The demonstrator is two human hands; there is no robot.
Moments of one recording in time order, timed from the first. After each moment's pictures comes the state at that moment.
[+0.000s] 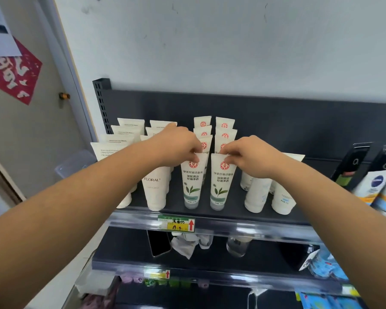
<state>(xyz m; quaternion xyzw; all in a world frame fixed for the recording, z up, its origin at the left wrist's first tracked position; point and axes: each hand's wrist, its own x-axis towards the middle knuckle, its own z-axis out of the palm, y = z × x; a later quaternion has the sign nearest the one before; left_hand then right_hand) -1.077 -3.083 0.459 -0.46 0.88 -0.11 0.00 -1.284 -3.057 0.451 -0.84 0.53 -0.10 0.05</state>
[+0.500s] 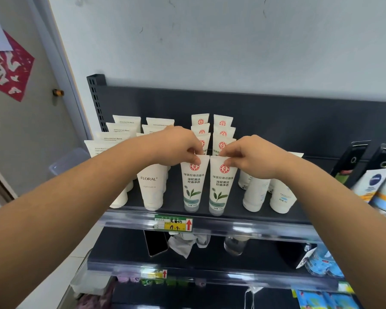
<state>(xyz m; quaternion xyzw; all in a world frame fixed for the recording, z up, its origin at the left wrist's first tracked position) -1.077 -3.079 0.463 -0.45 0.89 0.01 -0.01 -1.288 -3.050 0.454 -0.84 0.52 -0.09 0.09</state>
